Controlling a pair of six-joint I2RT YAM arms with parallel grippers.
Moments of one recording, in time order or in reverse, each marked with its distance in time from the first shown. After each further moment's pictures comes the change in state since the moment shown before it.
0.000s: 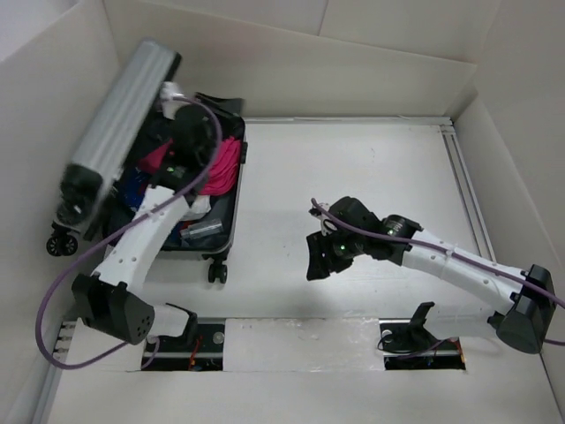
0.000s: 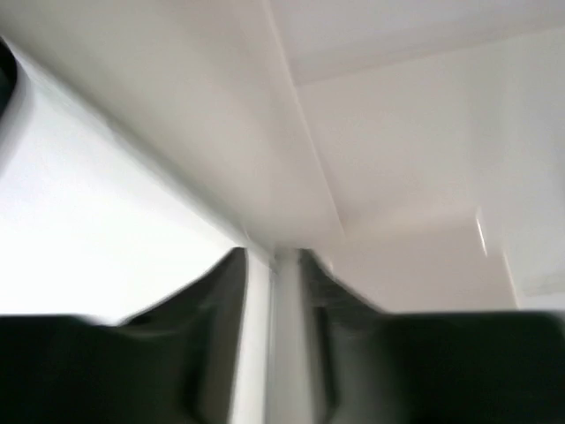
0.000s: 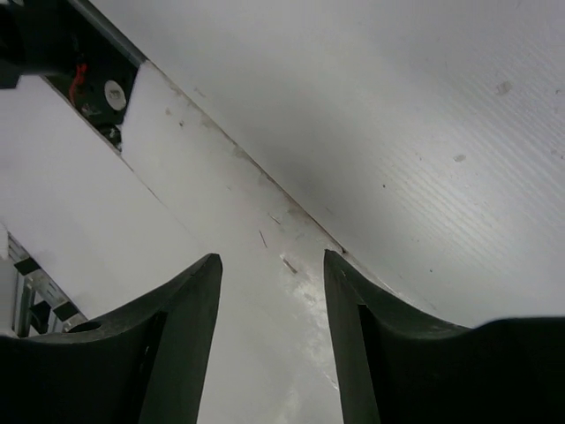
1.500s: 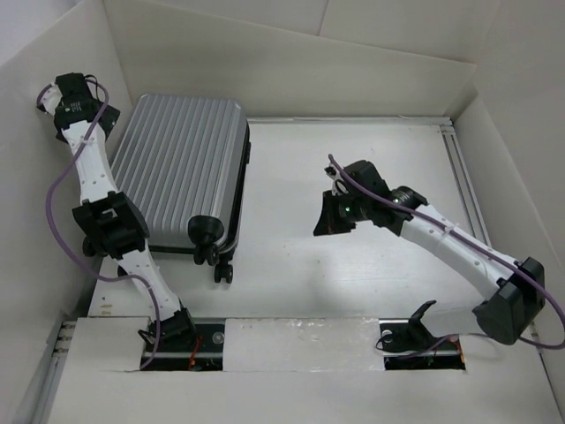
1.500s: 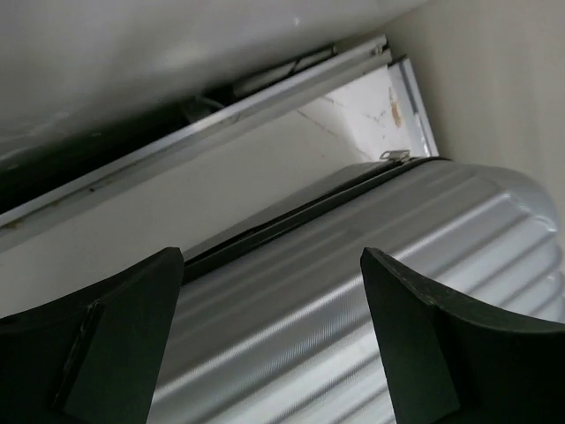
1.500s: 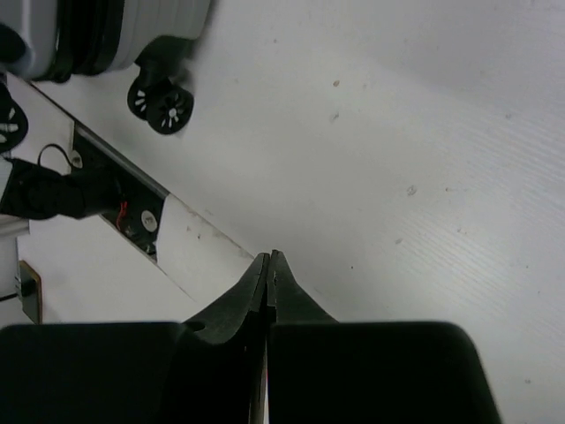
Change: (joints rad) left arm 0.658 0.722 0.854 -0.844 -0.017 0.407; right arm -0.225 0.086 0.156 0.038 0.002 0.033
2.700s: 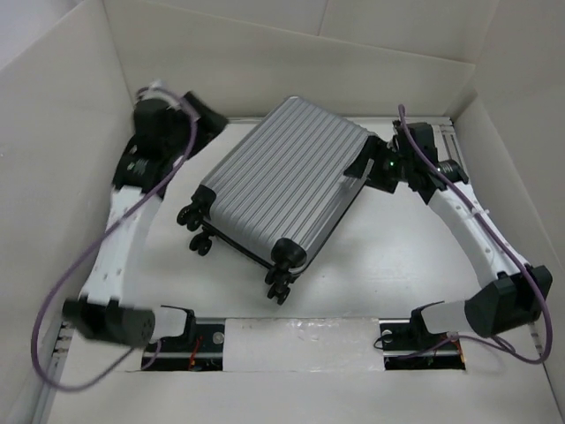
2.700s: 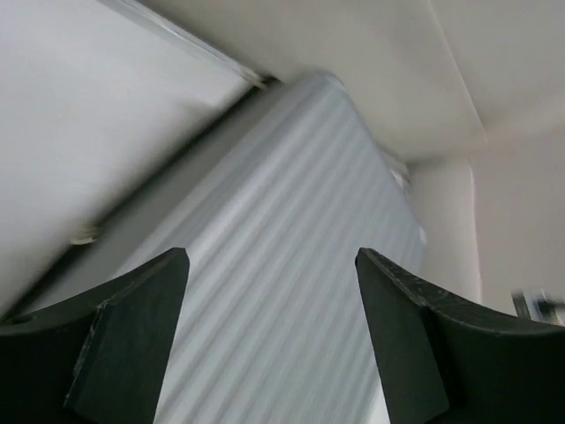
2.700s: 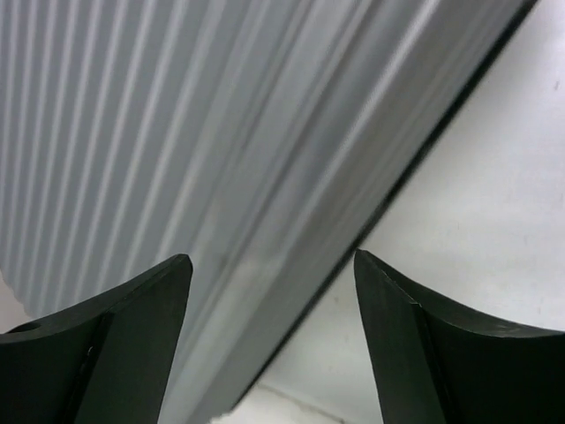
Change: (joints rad) left arm -0.620 -0.656 -0.661 0.389 0.367 -0.003; right arm -0.423 0.097 0.228 0.023 0.080 0.102
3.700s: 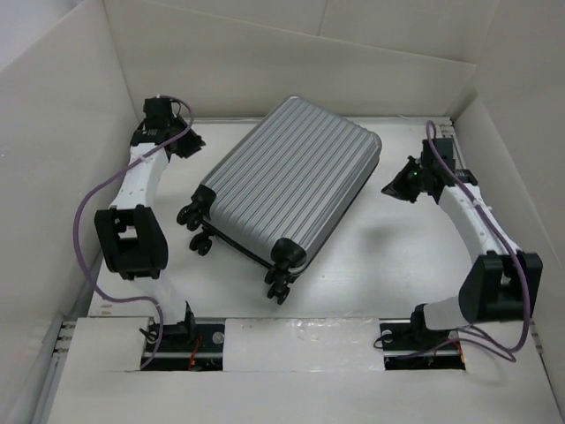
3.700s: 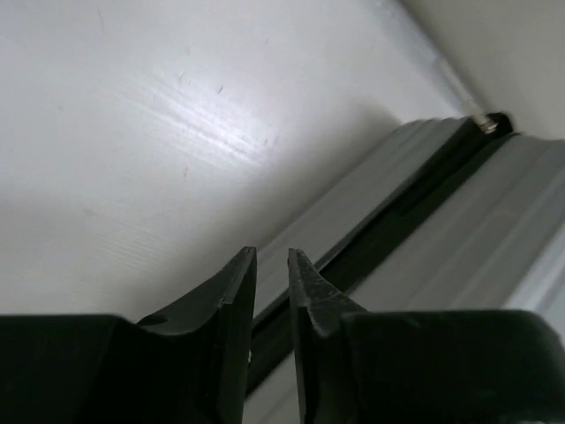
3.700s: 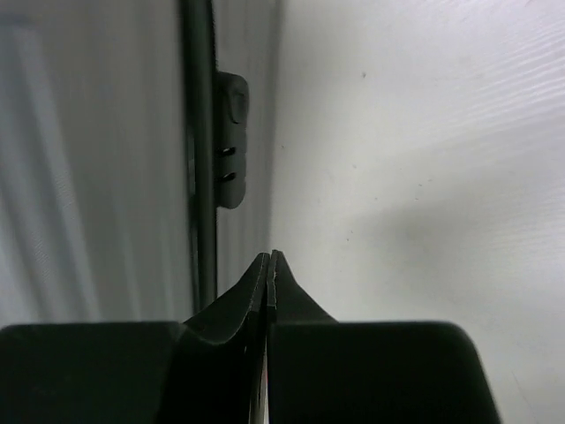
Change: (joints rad) left arm 0.261 0.340 0.016 0.012 0.006 0.069; right arm -0.257 -0.016 -0.217 0.043 -0.018 0.056
